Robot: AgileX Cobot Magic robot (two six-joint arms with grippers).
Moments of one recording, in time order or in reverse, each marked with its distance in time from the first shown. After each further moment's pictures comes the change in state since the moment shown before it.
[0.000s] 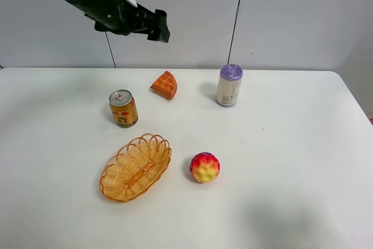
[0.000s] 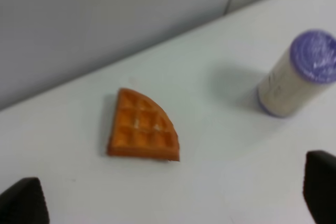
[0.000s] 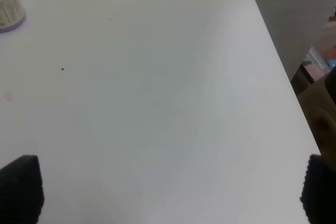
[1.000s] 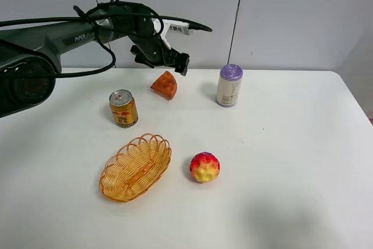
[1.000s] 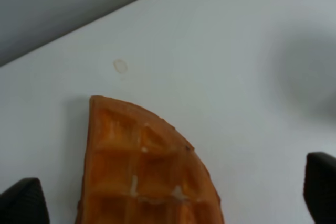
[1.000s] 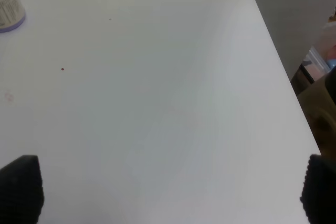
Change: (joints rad) left arm 0.032 0.610 -0.520 0.006 0.105 0.029; right arm 0.000 0.000 0.000 0.000 0.000 0.000
